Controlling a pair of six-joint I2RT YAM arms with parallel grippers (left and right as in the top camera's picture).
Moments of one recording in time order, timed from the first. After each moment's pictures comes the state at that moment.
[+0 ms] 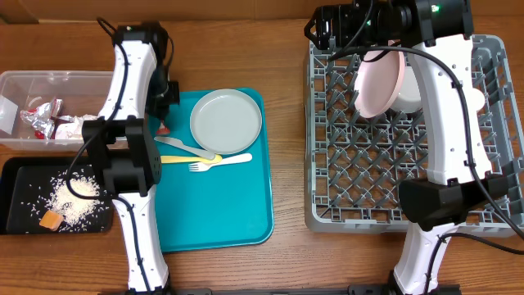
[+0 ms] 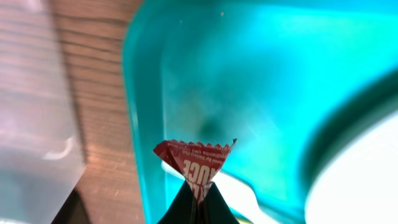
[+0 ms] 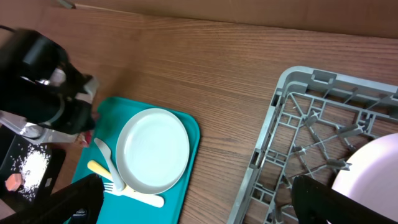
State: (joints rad) left arm 0.01 2.45 2.28 -1.53 -0.11 -0.16; right arm 0.20 2.09 2.52 -1.34 -0.38 0.07
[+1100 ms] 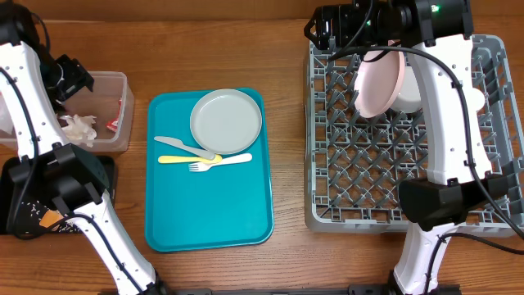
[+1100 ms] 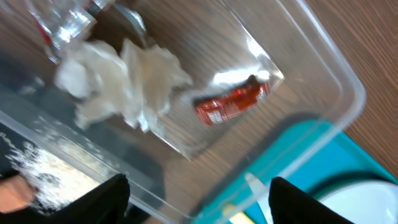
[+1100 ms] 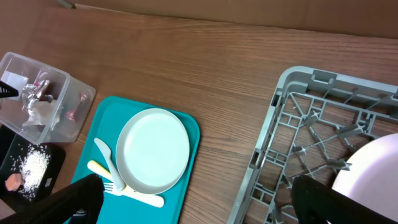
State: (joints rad) left arm 0.42 2.42 2.64 -1.68 0.07 -0.34; right arm 0.20 2.09 2.52 -1.34 -0.38 0.07
